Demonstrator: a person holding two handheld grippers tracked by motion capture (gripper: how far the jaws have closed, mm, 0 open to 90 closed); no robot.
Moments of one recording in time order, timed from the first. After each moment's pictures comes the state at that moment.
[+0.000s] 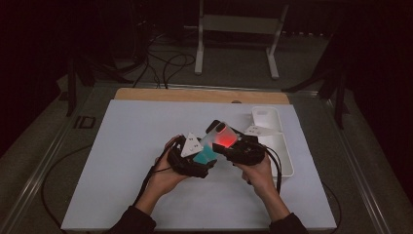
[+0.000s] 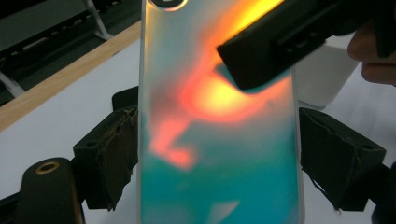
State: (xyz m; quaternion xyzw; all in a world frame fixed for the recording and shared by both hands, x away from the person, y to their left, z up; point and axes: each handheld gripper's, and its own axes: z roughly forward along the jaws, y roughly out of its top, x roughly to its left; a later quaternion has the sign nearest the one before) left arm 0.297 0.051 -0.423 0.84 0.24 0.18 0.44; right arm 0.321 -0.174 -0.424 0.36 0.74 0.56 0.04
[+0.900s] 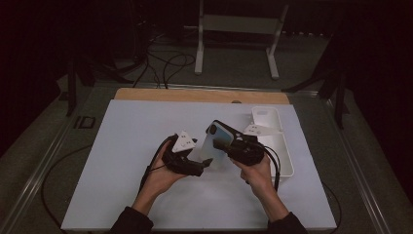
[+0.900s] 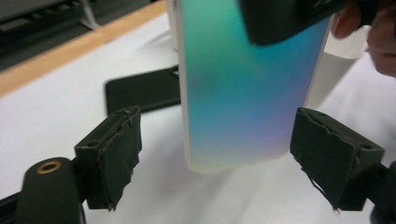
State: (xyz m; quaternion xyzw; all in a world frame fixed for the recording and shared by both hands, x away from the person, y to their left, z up) left arm 0.304 0.070 -0.428 0.83 0.28 0.13 0.46; right arm 0.314 -0.168 -0.410 0.34 0.74 0.58 0.04
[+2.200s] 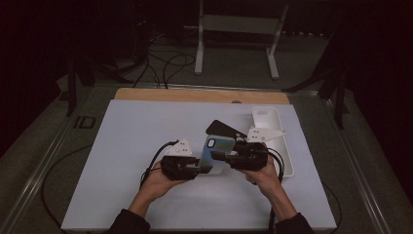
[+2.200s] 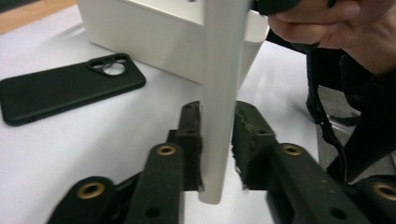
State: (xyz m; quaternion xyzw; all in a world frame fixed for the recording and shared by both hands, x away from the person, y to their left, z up) left arm 0.297 0.075 -0.439 0.85 0.19 0.01 0.50; right arm 0.305 -0.176 -0.404 0.22 0.77 0.59 0.02
